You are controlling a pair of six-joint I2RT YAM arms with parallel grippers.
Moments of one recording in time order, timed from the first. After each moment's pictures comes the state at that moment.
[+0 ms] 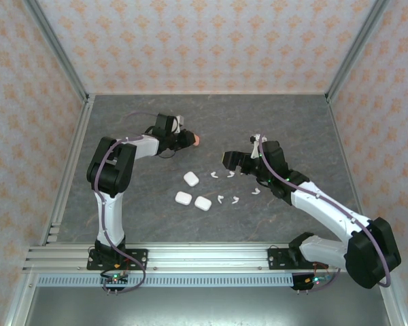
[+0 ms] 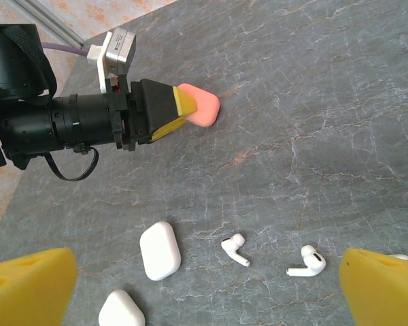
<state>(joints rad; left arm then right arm) -0.25 2.08 1.27 0.04 0.44 -0.63 0.53 1.13 0.70 -0.09 -0.12 0.58</state>
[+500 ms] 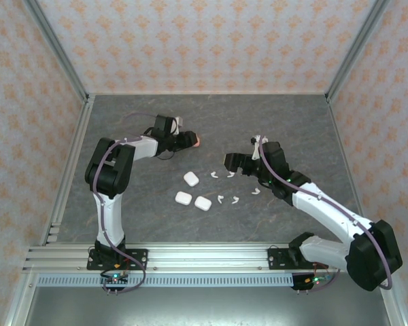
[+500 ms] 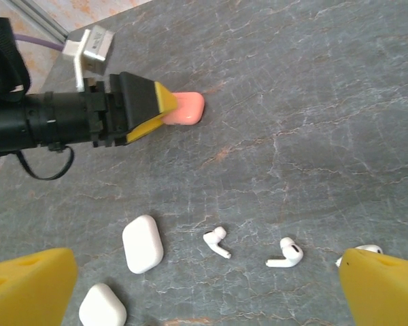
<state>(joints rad) -0.25 2.02 1.21 0.02 0.39 -0.58 0.53 1.10 0.70 -0.15 -0.08 0.53</state>
